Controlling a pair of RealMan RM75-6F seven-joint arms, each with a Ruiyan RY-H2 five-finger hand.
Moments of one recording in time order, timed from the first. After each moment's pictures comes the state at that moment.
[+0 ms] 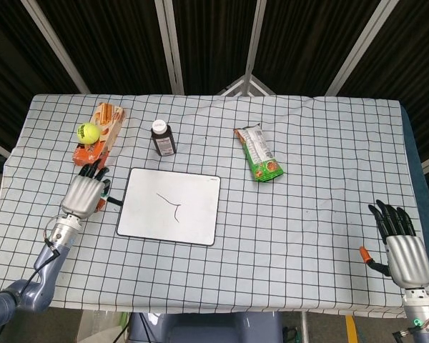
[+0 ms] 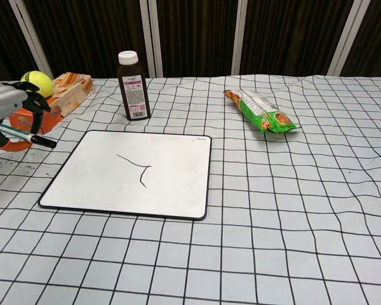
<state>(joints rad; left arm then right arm) -0.57 -1.52 -0.11 -1.21 1.30 1.10 0.38 0.09 -1.14 0.05 -1.61 -1.54 1.48 0.03</state>
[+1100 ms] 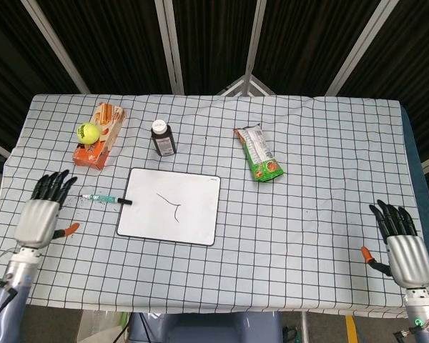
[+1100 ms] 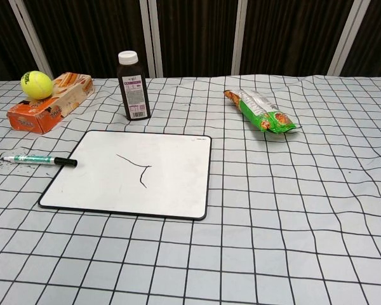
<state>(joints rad) -0.31 -1.27 -0.03 -1.58 1.43 1.46 0.18 0.09 -1.14 0.05 -1.60 -1.54 1.48 0.01</state>
